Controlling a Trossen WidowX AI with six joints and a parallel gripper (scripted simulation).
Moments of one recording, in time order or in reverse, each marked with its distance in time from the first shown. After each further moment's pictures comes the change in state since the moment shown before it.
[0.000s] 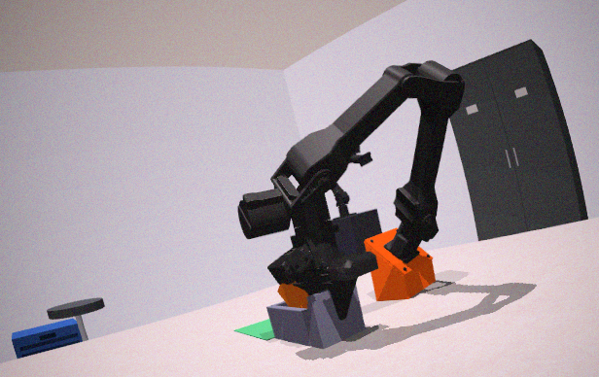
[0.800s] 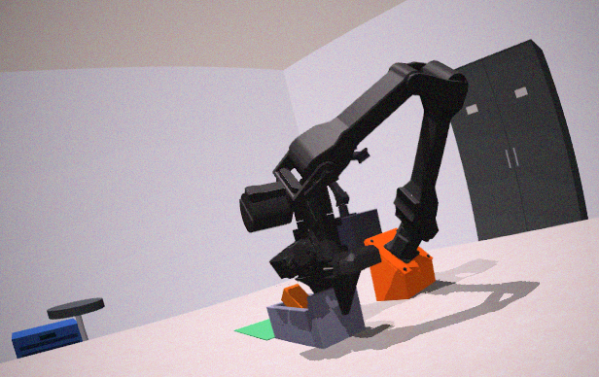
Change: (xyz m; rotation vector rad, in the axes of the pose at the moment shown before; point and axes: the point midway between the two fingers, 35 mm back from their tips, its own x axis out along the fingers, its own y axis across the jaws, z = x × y) arm -0.009 0.009 -0.001 0.008 0.000 0.002
